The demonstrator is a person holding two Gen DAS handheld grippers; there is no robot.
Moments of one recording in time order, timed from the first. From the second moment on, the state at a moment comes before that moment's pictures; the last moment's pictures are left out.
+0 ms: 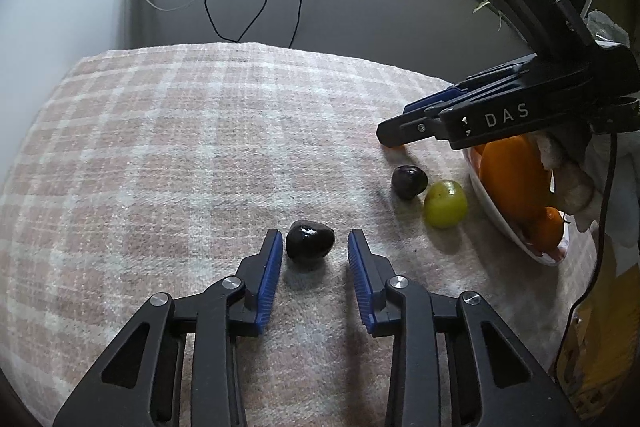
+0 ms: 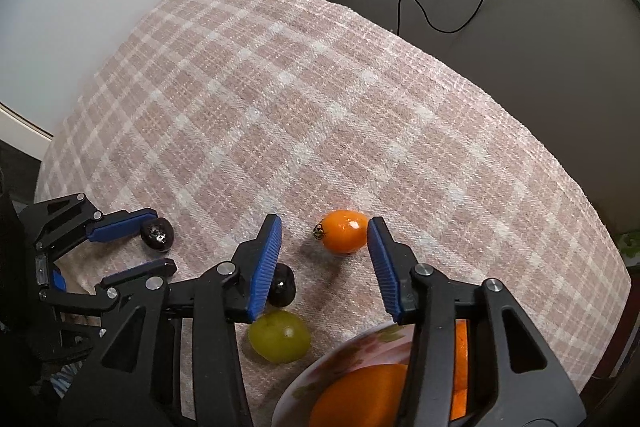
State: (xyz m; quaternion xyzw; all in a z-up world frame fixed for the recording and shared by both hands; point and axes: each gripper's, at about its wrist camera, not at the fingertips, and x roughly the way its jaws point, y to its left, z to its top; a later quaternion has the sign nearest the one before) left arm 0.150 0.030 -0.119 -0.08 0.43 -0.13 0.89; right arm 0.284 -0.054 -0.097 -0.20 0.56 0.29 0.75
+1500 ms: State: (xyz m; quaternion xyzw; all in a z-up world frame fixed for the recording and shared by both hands) left arm 0.130 0.032 -0.097 -0.09 0.41 -0.13 0.90; right arm 0.274 -0.081 -0.049 -0.16 0.54 0.29 0.78
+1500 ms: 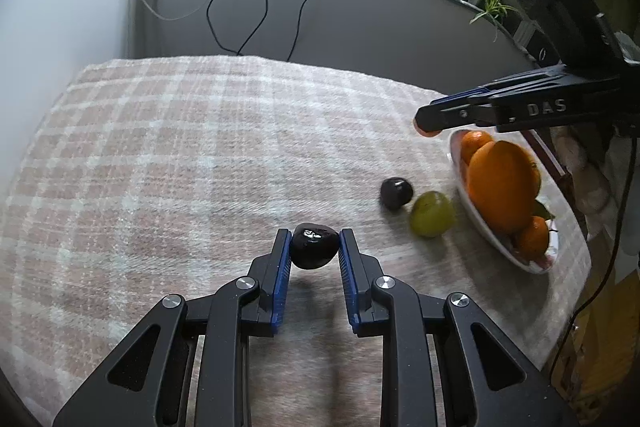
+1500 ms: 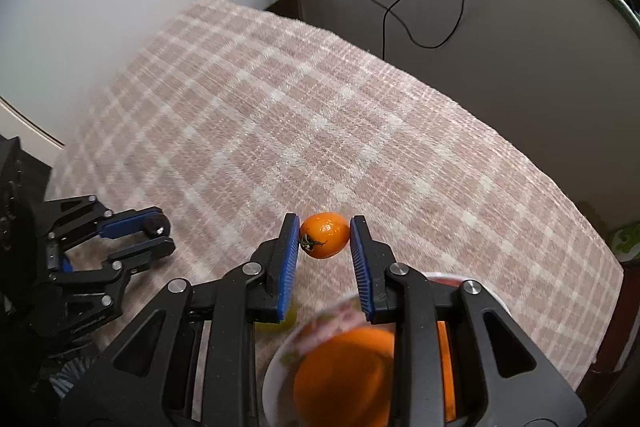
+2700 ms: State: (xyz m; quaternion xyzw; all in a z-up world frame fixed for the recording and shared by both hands) left arm 0.107 -0.090 -0.069 -0.05 0.40 -0.23 0.89; right arm 0.180 -0.265 -0.030 -0.04 0.48 0.25 0.84
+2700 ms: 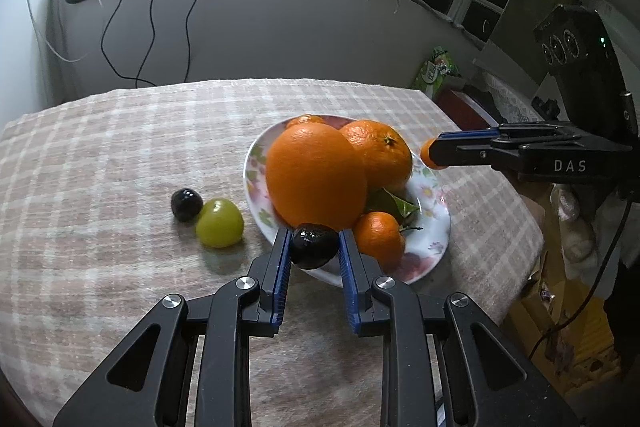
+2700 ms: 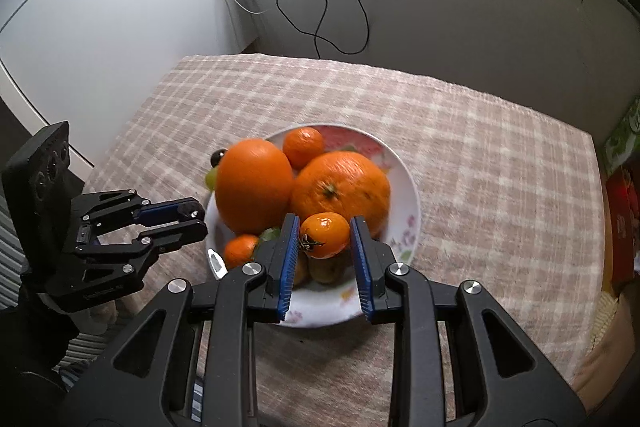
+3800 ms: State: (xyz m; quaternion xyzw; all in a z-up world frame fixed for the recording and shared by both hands) left arm 0.105 -0.114 -0.070 -0.02 0.40 -0.23 0.89; right arm 0.181 -0.282 -0.056 0.00 0.50 0.27 0.83
